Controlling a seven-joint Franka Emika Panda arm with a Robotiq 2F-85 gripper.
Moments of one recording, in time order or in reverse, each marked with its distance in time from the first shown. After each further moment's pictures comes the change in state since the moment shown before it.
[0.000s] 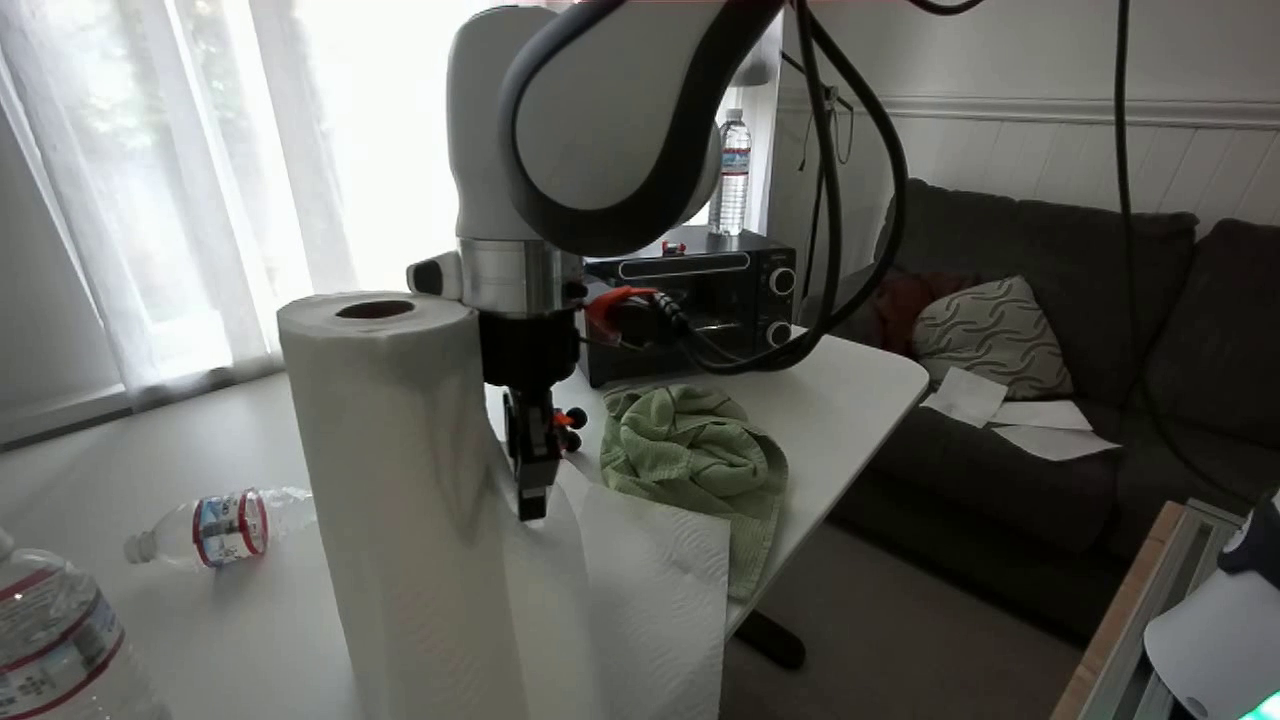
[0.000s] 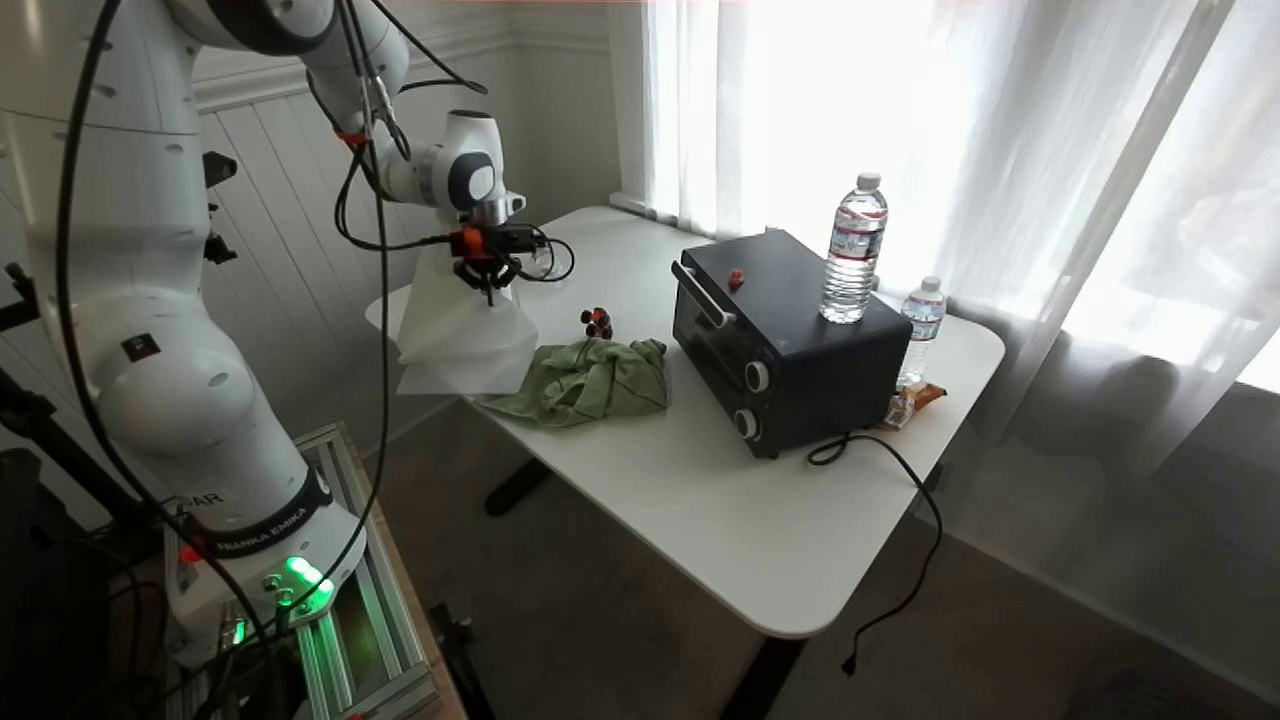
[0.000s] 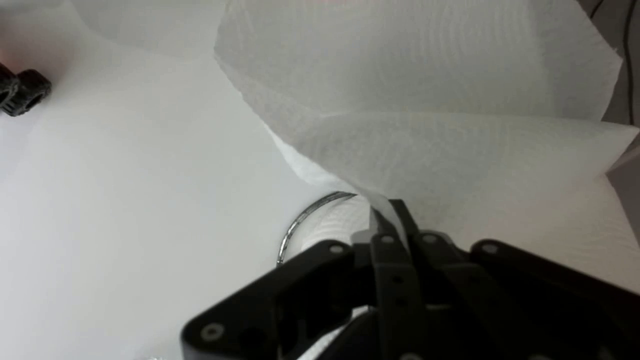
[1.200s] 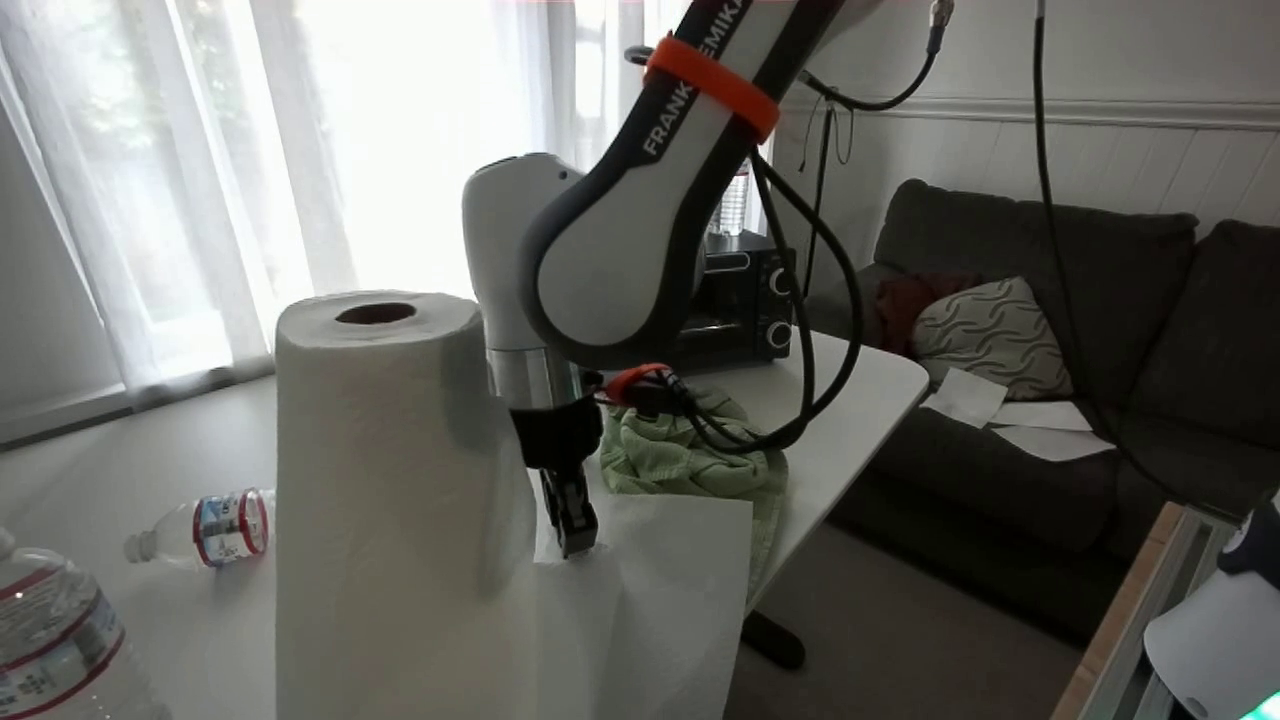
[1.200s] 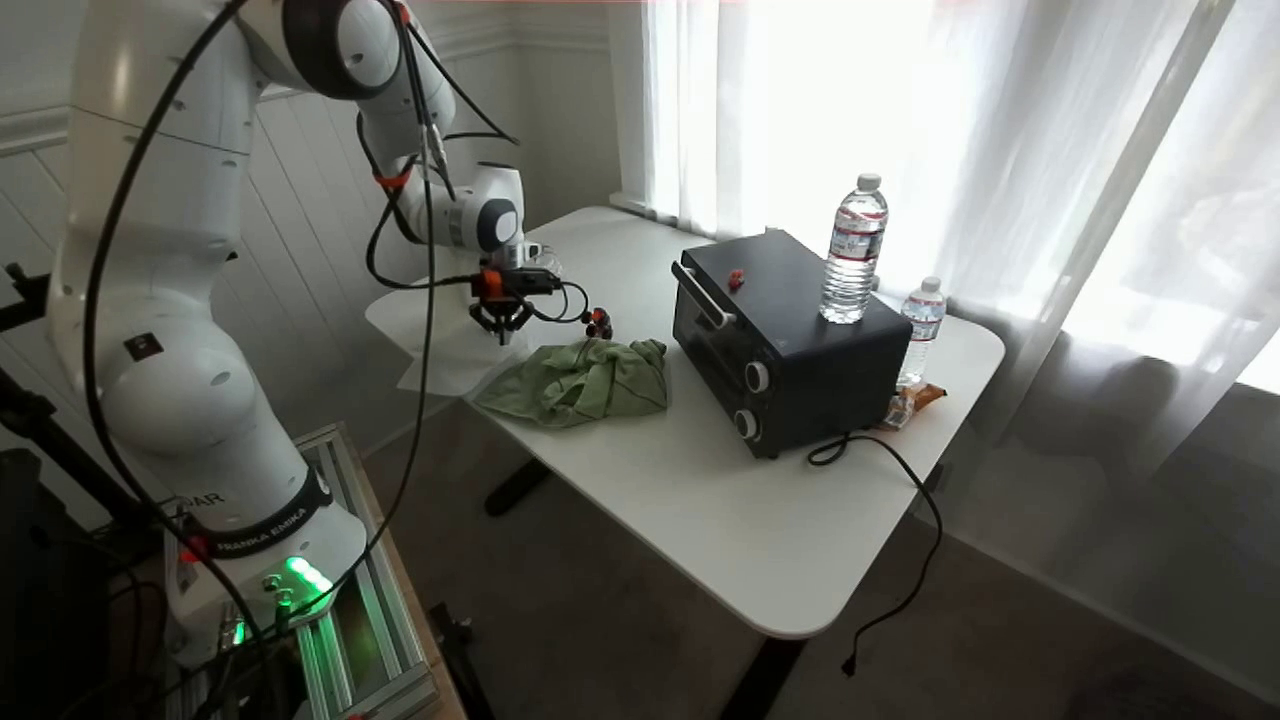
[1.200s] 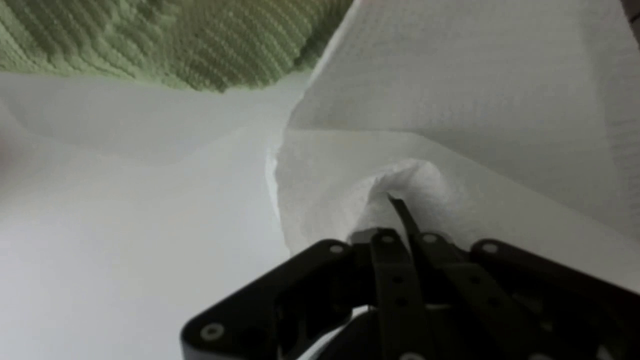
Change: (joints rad) arm 0.015 0.185 -0.066 0.056 -0.115 -0.014 0.021
